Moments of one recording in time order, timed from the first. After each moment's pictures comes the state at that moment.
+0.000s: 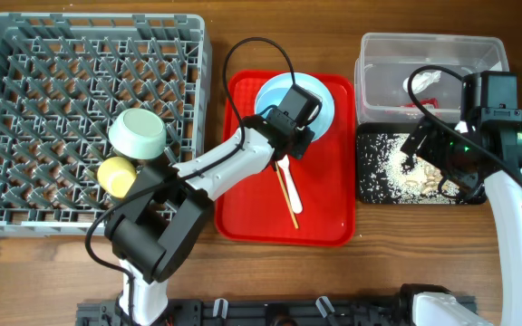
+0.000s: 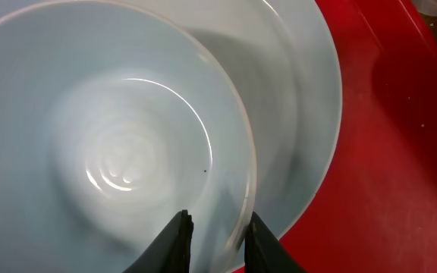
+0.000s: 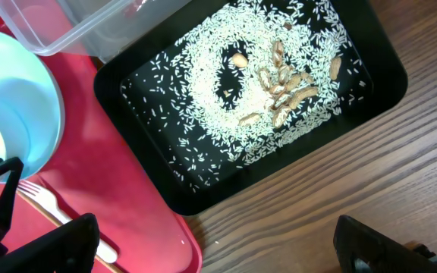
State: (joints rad) left arm -0.70 1.99 1.33 -0.36 -0.09 -0.10; right arm -0.06 1.29 1.31 -1.29 0.06 0.51
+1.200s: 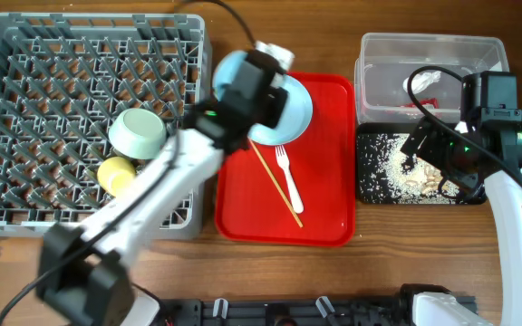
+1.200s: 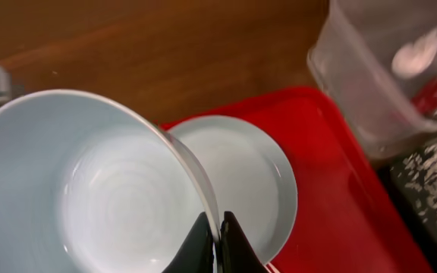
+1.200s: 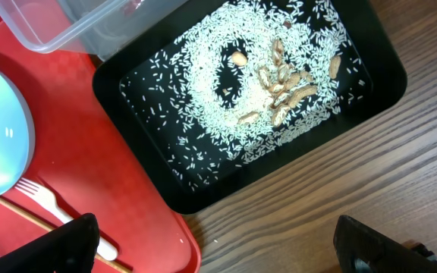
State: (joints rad) left arm -0.55 1.62 1.35 -0.45 -0.08 -0.11; right arm -0.06 1.29 1.31 -1.30 0.06 0.51
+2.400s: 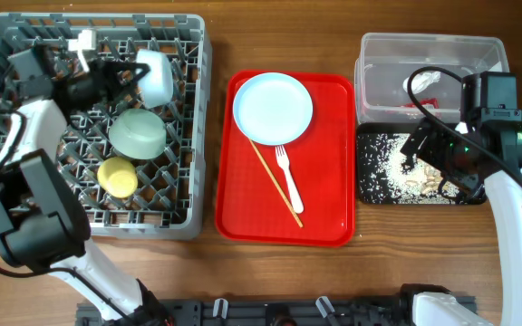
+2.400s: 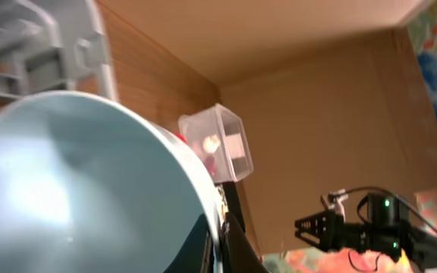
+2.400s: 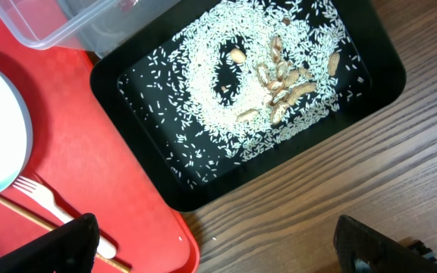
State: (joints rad) left arm 0.37 1.98 1.35 -0.25 1.40 -0.34; right arm -0.06 1.29 1.31 -1.31 0.06 0.51
